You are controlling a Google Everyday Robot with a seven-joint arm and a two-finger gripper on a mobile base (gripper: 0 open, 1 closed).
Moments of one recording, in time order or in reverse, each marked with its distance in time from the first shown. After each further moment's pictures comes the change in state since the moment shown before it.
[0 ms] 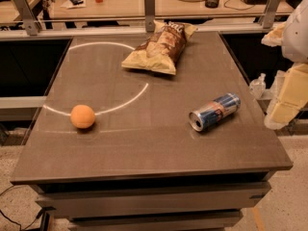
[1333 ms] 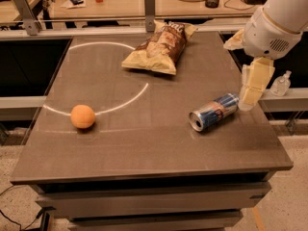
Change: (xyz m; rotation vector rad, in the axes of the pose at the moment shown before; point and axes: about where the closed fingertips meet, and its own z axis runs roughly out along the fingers) arm -0.030 -0.056 0.075 -0.141 -0.114 -0.160
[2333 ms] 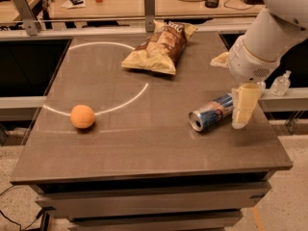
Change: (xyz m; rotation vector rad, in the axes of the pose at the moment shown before) arm 0.005 0.007 0.054 0.013 0.062 -0.169
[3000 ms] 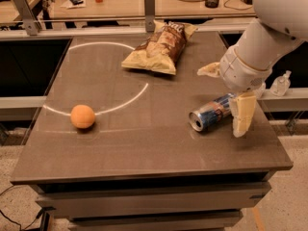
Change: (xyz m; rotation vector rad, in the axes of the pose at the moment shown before) arm -0.014 0.019 0.015 -0.046 -0.034 -0.207
